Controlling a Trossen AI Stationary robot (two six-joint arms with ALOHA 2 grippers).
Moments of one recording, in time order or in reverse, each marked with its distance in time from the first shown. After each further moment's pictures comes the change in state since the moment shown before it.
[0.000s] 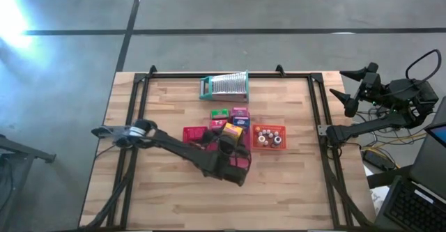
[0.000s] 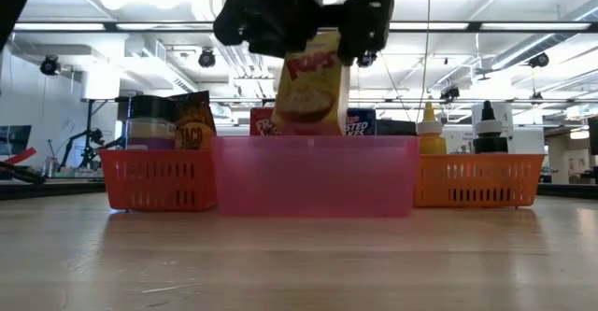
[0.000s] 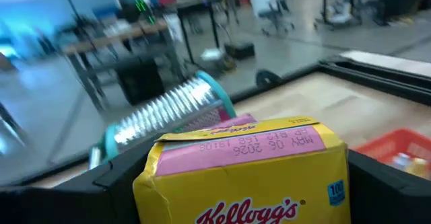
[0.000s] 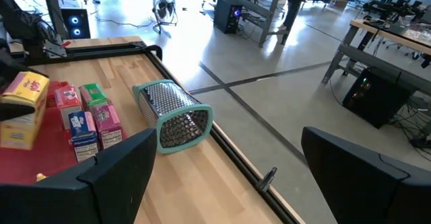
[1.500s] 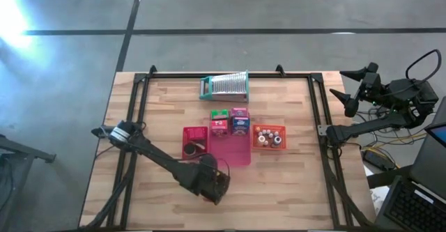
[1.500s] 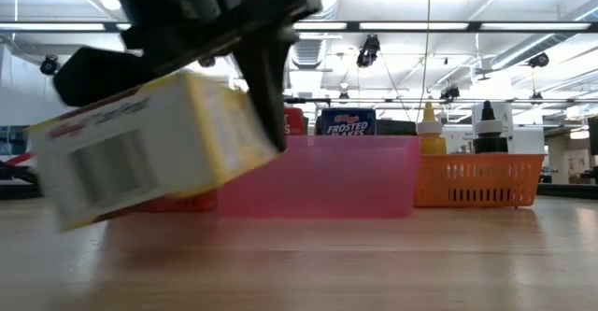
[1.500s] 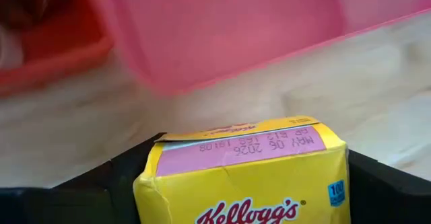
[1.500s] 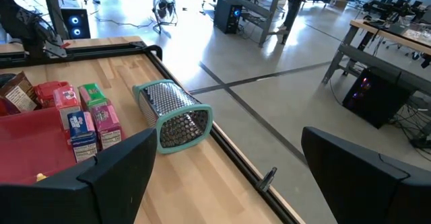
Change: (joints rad) left arm -0.170 -0.142 -0.259 0.015 0.975 -0.628; right arm 0.000 0.000 0.000 0.000 0.000 0.000
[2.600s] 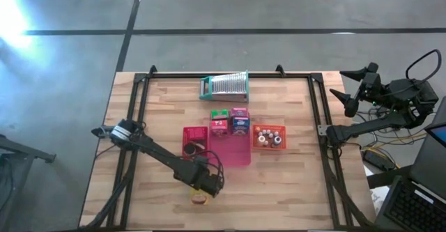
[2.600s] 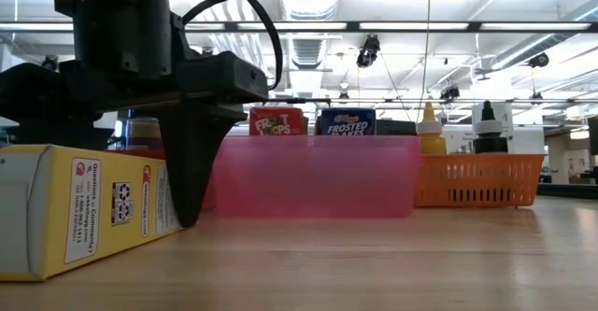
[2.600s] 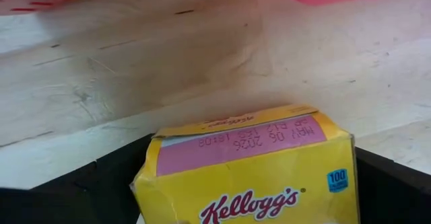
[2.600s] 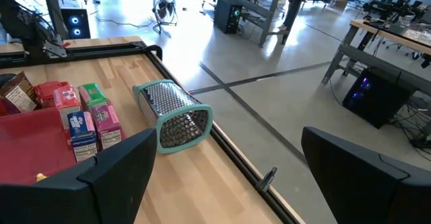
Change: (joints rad) left arm 0.041 0.004 -0.084 -0.087 0.325 -0.044; right arm 0.000 0.000 0.000 0.000 0.000 0.000
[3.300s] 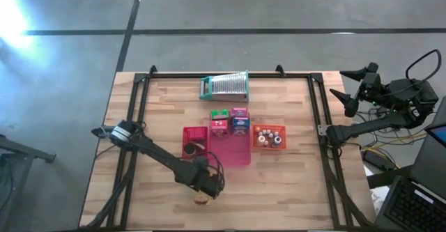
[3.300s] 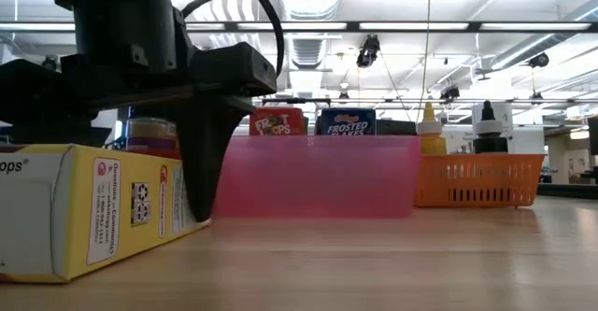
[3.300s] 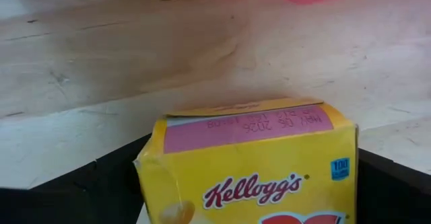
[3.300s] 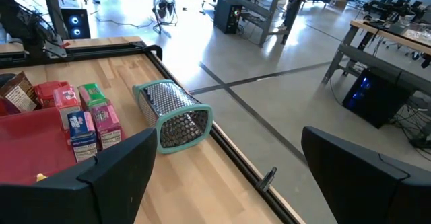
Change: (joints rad) left arm -0.016 0.012 0.010 0.029 -0.008 -0.093; right arm 0.000 0.000 0.000 0.000 0.000 0.000
